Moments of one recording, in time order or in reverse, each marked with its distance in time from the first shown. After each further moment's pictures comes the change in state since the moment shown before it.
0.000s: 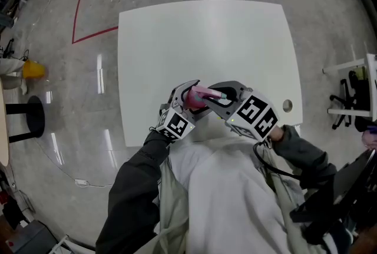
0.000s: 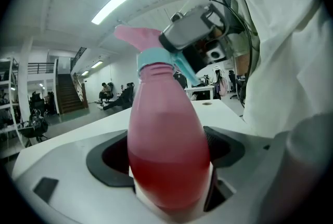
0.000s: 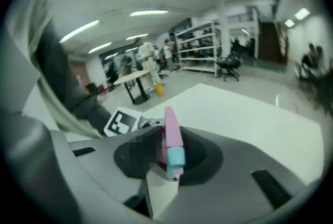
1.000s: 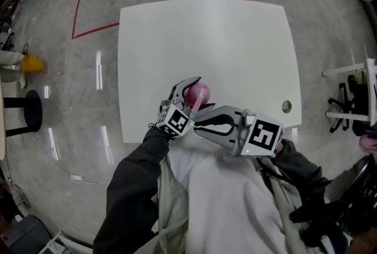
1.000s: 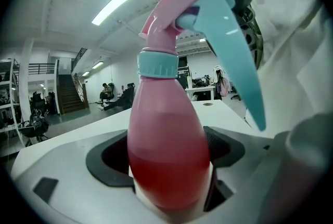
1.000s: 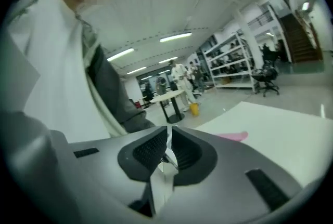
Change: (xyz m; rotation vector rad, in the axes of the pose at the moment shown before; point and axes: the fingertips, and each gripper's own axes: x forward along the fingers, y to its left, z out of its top) left arm 0.009 -0.002 0.003 -0.007 -0.008 0.011; right arm -0.040 0.101 0.017 -0.146 -0.228 0.398
